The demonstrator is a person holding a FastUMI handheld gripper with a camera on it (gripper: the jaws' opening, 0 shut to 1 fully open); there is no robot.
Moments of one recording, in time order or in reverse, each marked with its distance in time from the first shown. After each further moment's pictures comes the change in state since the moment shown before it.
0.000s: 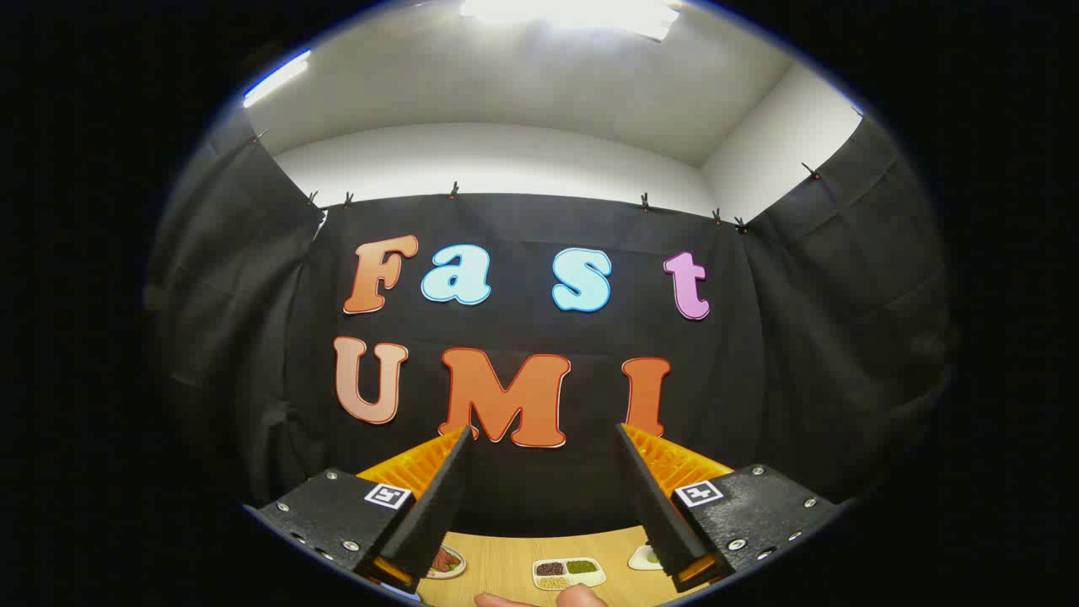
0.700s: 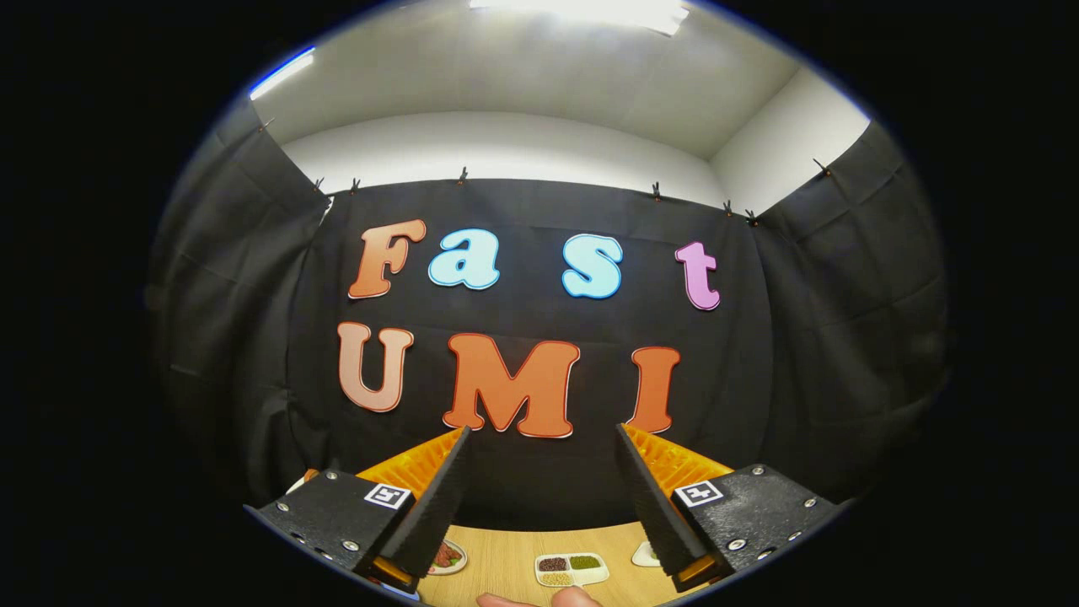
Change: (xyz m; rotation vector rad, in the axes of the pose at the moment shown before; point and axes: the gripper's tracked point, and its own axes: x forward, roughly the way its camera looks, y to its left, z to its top) arm 0.008 0.021 -0.023 -0.021 0.052 0.036
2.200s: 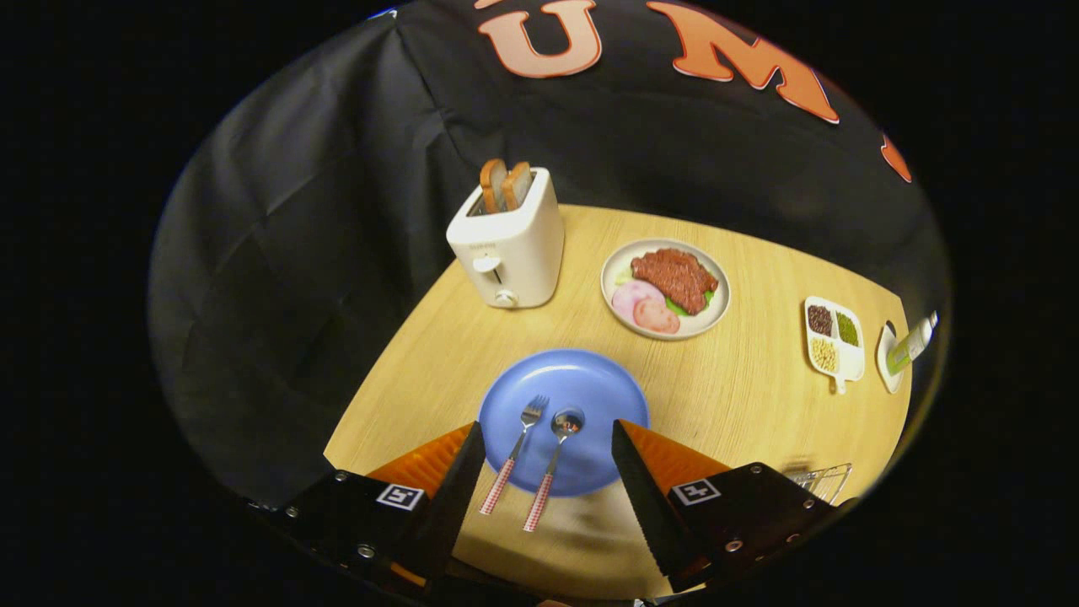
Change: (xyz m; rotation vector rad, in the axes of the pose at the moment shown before) arm -0.147 0.269 -0.324 0.028 1.265 0.643
